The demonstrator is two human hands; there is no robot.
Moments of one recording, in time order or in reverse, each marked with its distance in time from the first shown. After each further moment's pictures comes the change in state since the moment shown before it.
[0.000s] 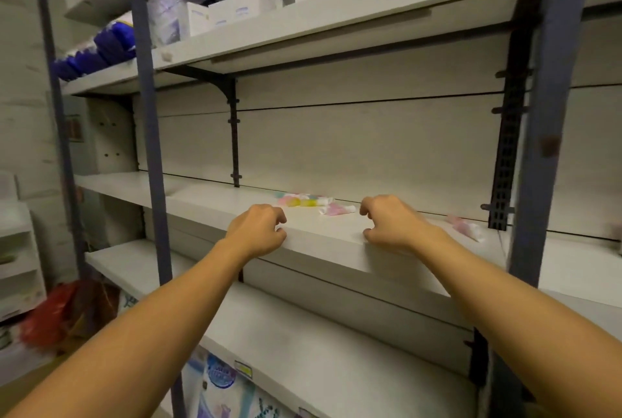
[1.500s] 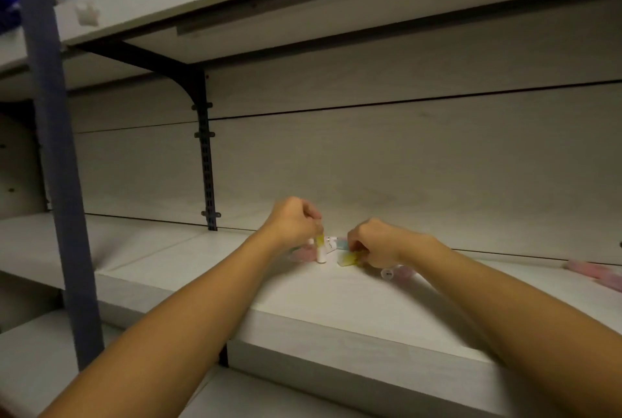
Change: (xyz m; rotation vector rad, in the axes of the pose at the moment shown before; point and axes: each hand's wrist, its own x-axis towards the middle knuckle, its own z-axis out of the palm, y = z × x) left_hand 0.278 -0.107 0.071 -0.685 -0.062 0.008; right_hand 0.278 -0.016 0.127 -0.163 -0.248 -0.010
